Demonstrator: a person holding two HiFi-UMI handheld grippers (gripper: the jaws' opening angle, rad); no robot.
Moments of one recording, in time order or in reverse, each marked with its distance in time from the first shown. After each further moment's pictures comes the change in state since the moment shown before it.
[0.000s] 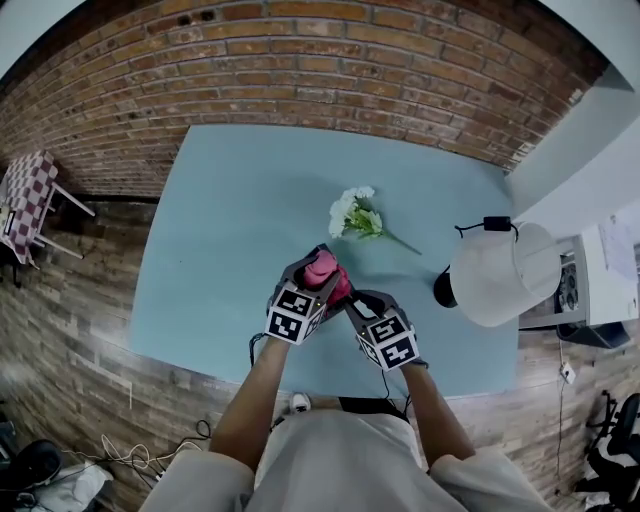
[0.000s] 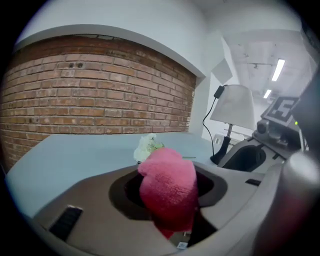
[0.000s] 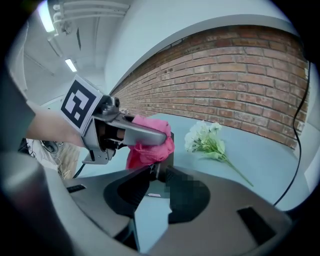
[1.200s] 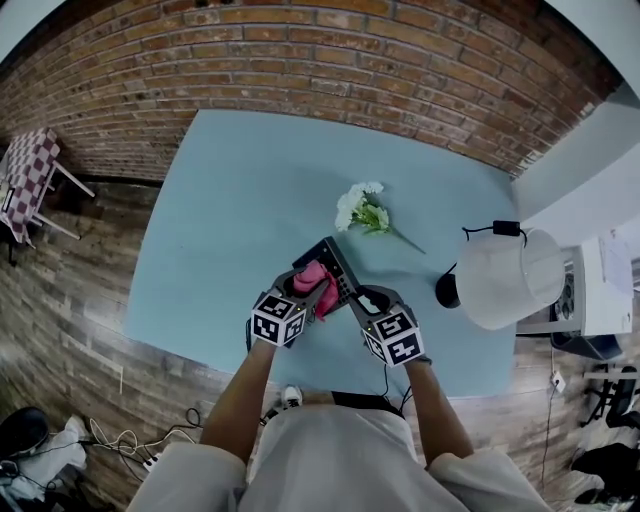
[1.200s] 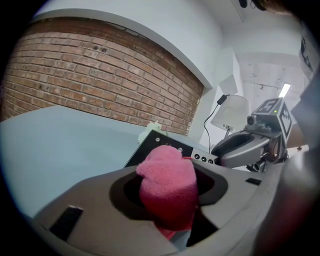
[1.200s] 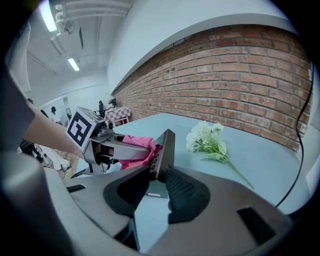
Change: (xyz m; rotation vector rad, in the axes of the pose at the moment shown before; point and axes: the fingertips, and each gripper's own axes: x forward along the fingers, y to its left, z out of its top) left arm -0.016 0.011 -0.059 -0.183 -0.055 -0.064; right arm 0.000 -0.002 -0.001 -0.020 0.003 0.016
